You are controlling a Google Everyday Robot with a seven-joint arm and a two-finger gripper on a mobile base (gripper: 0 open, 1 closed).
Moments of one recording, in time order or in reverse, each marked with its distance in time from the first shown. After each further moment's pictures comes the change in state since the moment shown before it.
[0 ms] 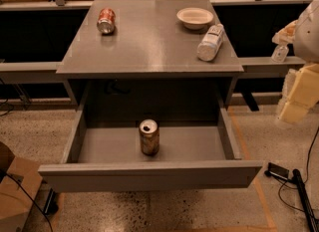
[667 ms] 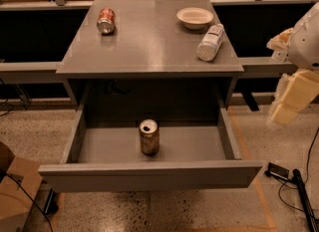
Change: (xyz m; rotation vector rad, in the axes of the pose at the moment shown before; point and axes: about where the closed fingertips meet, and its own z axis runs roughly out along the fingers) arm 0.000 -0.006 0.021 -0.011 -0.075 0.018
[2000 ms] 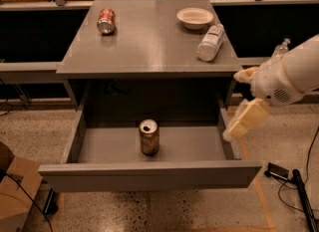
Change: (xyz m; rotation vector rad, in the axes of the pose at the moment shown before) arm -0.021 -0.002 0.110 -0.111 -0.305 0.116
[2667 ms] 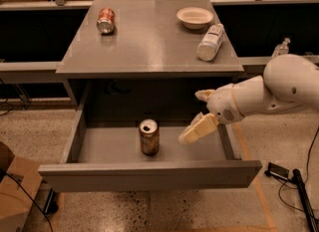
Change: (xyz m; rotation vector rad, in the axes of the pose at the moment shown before) arm -0.026 -0.002 0.122 -0.099 -0.264 0.114
